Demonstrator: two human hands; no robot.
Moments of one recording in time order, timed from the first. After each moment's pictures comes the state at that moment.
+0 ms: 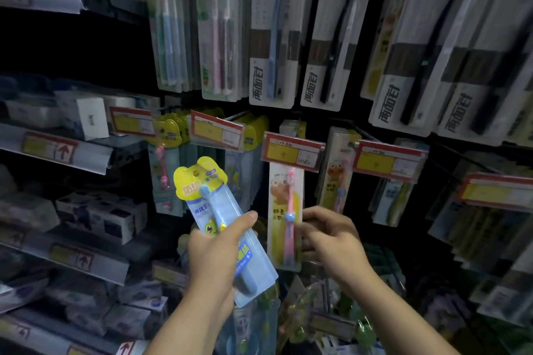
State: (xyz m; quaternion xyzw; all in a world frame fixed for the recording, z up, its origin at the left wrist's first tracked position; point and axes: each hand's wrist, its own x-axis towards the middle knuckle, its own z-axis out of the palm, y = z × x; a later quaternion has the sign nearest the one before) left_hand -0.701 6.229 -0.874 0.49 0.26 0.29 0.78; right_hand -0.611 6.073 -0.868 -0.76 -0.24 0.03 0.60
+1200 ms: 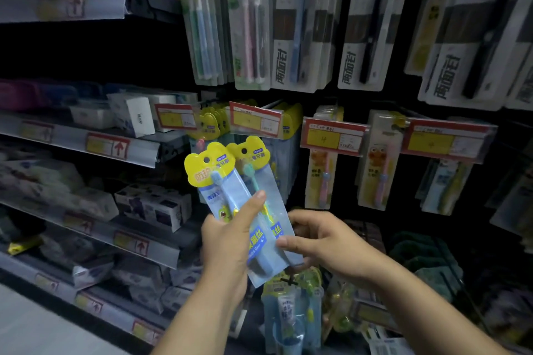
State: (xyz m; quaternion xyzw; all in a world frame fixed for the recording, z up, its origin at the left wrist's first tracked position) left_hand -0.721 6.262 -0.871 0.49 0.22 0.32 0.78; right_hand -0.629 6.122 -0.874 -0.69 -0.37 0.27 0.56
